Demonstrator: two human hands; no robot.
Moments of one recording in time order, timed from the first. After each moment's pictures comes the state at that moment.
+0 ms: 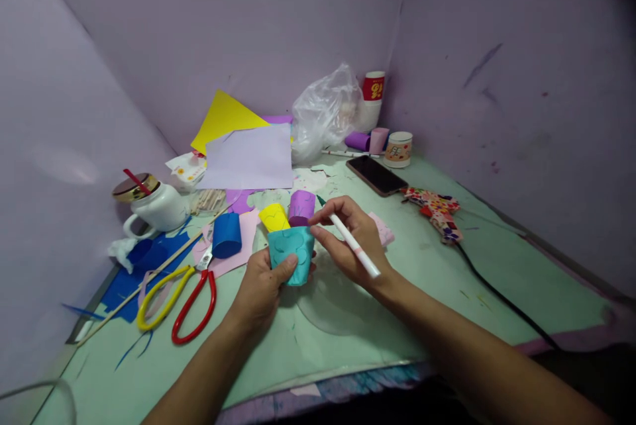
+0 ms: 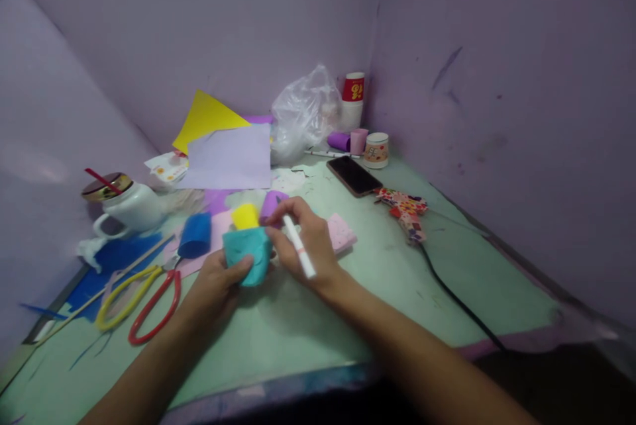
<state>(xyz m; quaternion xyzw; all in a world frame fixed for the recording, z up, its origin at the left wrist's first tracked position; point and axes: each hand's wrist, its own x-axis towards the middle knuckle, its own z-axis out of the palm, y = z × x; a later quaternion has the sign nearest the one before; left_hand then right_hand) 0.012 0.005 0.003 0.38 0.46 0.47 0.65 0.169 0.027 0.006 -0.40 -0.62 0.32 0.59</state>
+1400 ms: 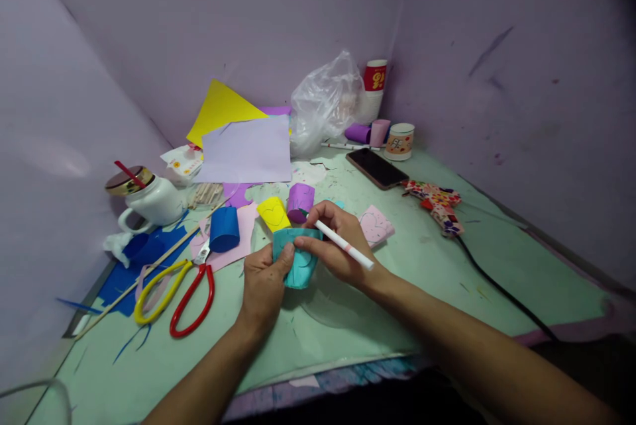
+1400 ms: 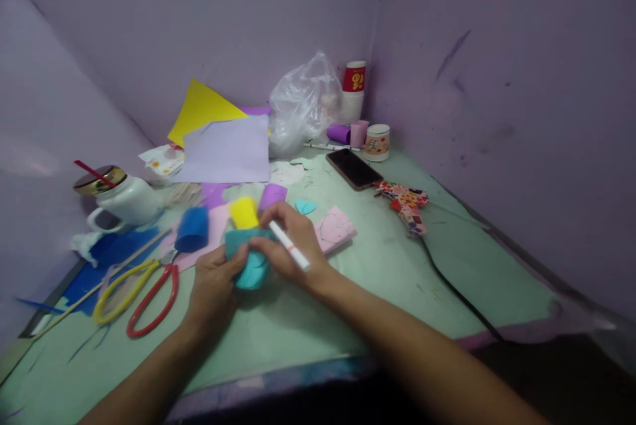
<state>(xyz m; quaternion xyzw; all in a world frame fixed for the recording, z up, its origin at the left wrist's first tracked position) 0.017 0.000 -0.011 0.43 0.51 0.52 0.53 0.156 0.028 -0.002 -0.39 -0.58 0.45 0.56</state>
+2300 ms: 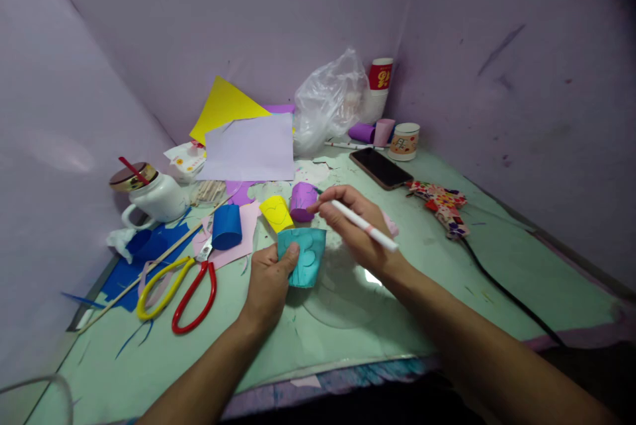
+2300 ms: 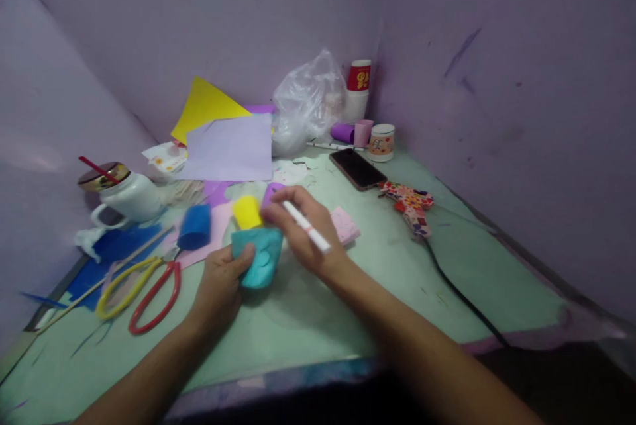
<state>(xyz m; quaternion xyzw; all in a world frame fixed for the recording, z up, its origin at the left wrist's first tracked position) 0.021 0.003 -0.012 0.41 0.52 0.51 0.55 0.174 0.030 0.019 -0.39 -0.57 0.44 0.57</state>
